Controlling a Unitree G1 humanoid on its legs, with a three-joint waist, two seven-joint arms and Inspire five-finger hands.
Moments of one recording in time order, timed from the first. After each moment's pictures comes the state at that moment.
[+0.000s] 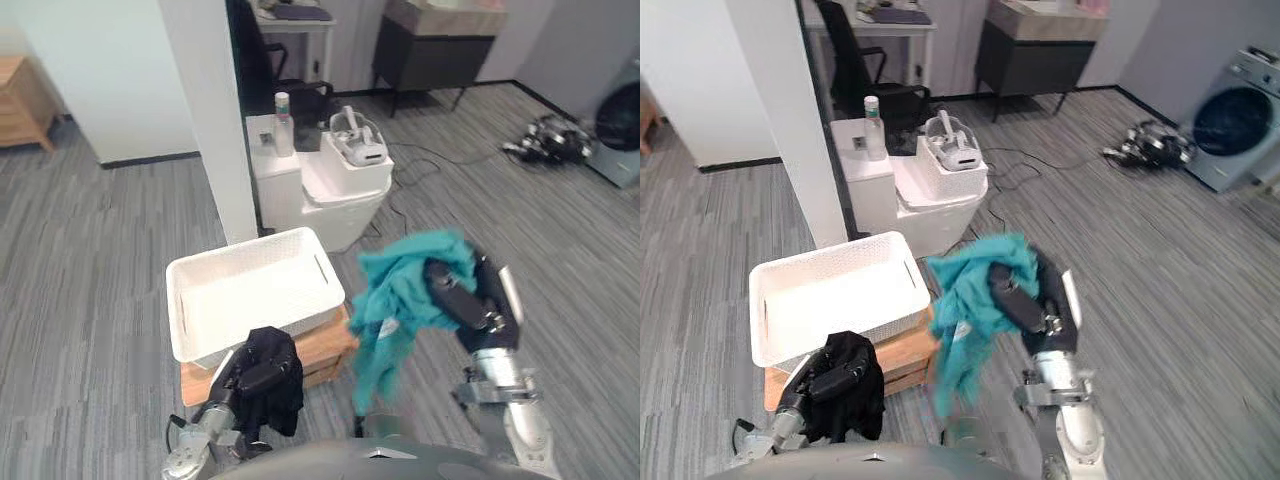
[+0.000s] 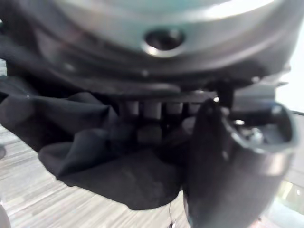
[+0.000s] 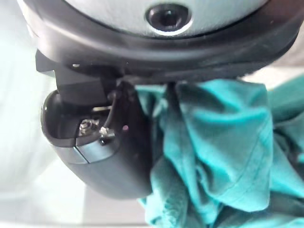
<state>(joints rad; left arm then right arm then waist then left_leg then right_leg) 0.48 0.23 -0.18 0.25 -0.43 -0.15 -0.20 0.43 -0.25 0.02 -0.39 0.40 -0.39 0.16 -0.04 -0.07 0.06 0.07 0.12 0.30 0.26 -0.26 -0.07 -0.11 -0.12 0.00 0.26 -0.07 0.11</state>
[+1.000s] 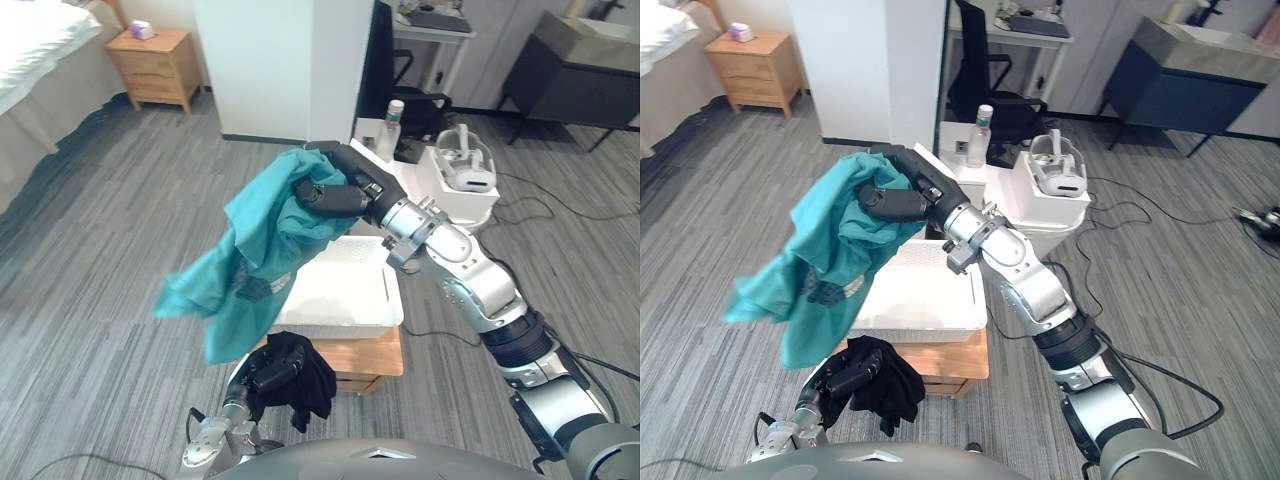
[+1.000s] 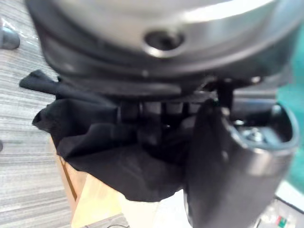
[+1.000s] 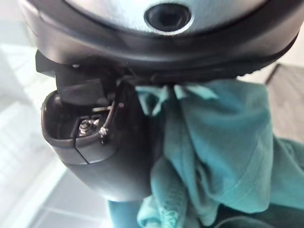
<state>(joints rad) 0.42 0.17 -0.14 0.31 -0.43 -0.05 -0.22 -0.51 -0.37 0.41 -0.06 0.40 0.19 0.17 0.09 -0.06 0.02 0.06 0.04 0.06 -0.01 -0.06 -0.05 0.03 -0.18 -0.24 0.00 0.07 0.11</state>
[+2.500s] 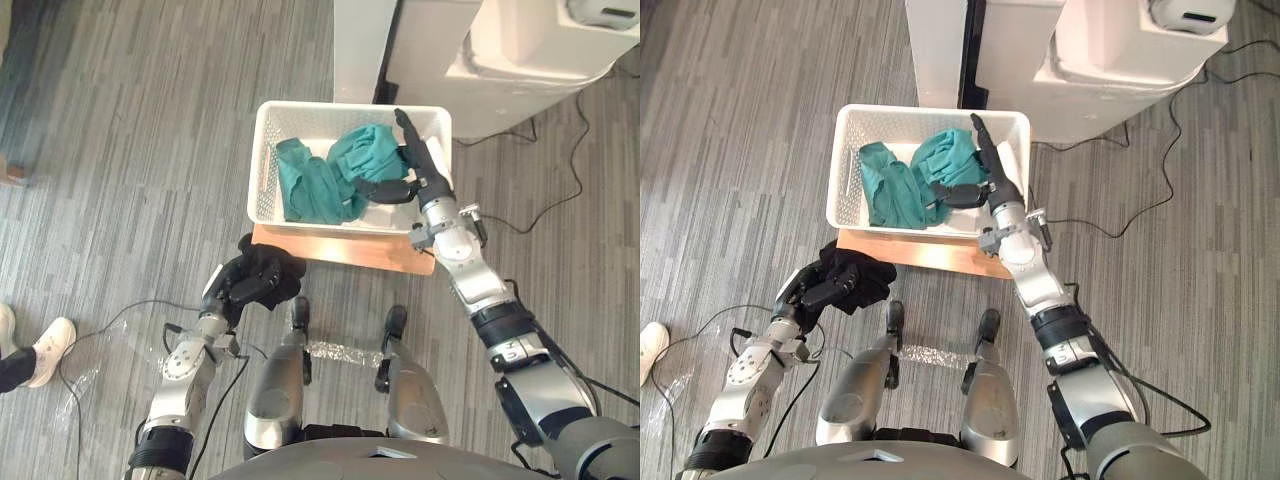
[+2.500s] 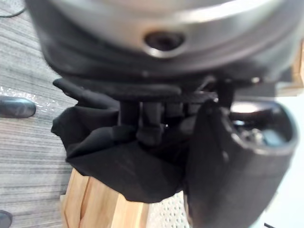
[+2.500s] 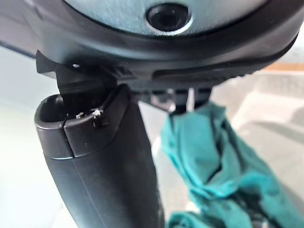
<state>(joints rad) 0.14 0.24 0.02 0.27 -0.37 -0.09 -0.23 -0.50 -0.31 0.26 0.38 -0.08 -0.12 -0.16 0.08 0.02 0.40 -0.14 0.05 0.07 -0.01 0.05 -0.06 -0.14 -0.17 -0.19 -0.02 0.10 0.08</state>
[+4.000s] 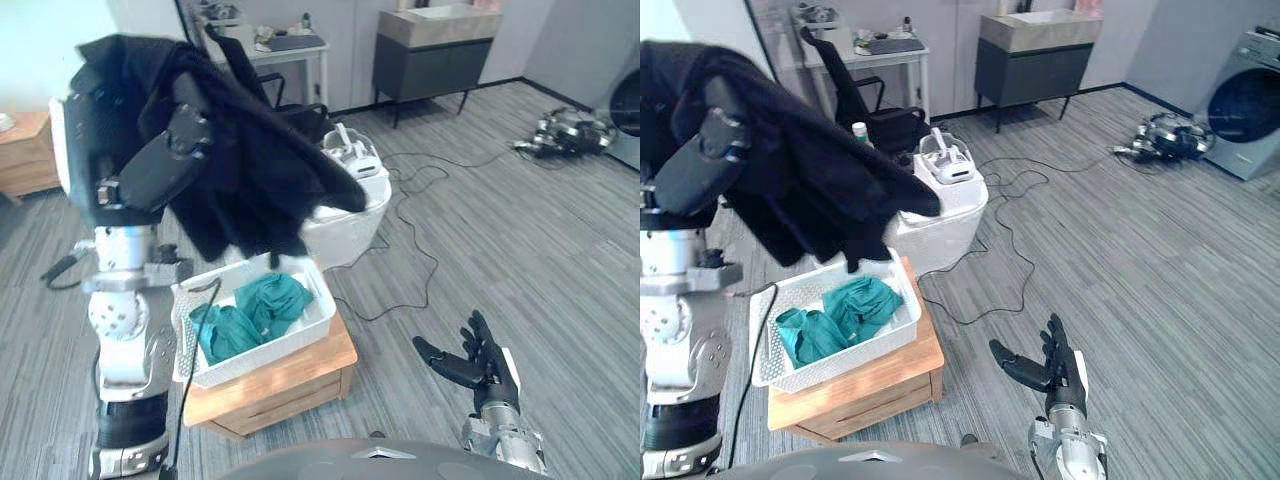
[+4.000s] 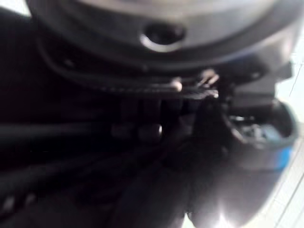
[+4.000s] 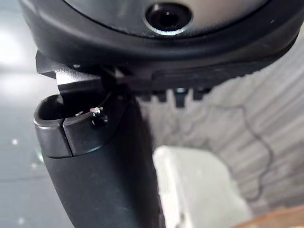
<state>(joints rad) -0.14 0.32 0.14 -0.41 -0.36 -0.34 0.02 0.50 -0.04 -0.15 0.12 0.09 -0.24 0.06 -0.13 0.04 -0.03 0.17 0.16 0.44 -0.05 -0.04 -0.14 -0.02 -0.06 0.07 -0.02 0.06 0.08</state>
